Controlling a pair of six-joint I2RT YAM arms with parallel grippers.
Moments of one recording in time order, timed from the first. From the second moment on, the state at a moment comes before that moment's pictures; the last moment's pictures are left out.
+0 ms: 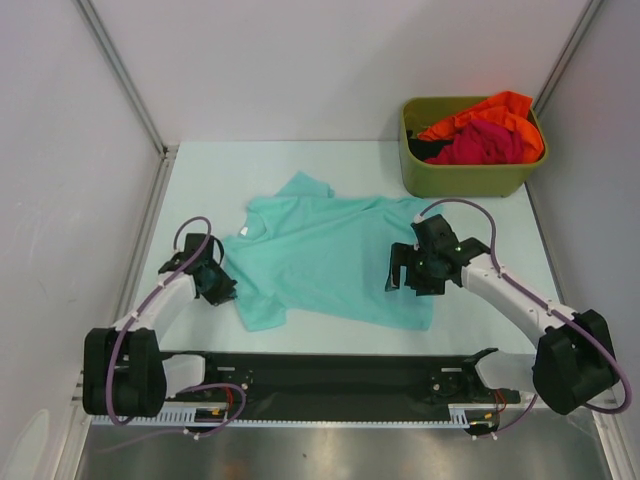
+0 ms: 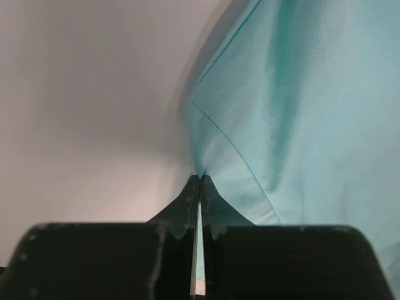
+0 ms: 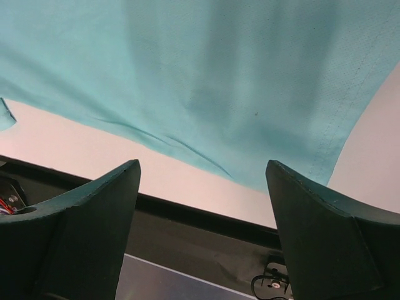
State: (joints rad) left arm -0.04 1.19 0.59 -0.57 0.00 -0.78; right arm 0.46 1.25 0.85 -0.70 -0.13 0.54
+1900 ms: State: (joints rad) left arm -0.40 1.44 0.74 -0.31 0.16 -0.99; right arm 0.45 1.18 0.76 -0.69 -0.18 0.54
